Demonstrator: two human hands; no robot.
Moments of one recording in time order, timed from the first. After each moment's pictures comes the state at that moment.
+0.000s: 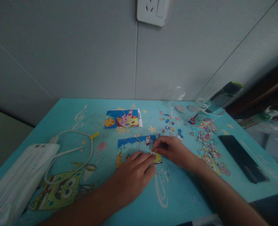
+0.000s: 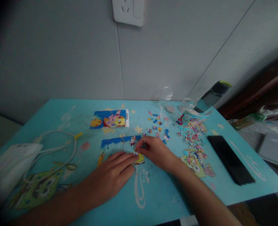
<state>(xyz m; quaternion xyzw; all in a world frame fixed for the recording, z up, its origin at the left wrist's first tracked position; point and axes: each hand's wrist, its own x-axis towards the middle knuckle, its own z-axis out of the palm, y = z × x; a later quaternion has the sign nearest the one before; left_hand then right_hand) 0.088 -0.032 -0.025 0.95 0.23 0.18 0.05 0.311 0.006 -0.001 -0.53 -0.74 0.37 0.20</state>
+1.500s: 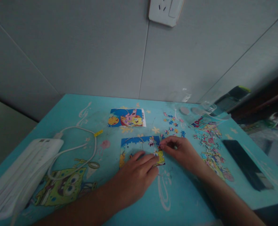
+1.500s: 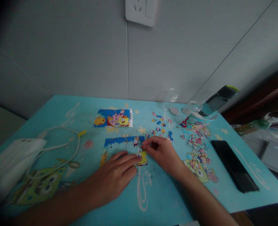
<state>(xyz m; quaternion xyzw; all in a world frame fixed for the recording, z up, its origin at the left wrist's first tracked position) 0.085 -0.033 -0.027 0.94 0.25 0.20 0.09 0.312 0.000 0.007 -0.57 -0.68 0.37 0.28</state>
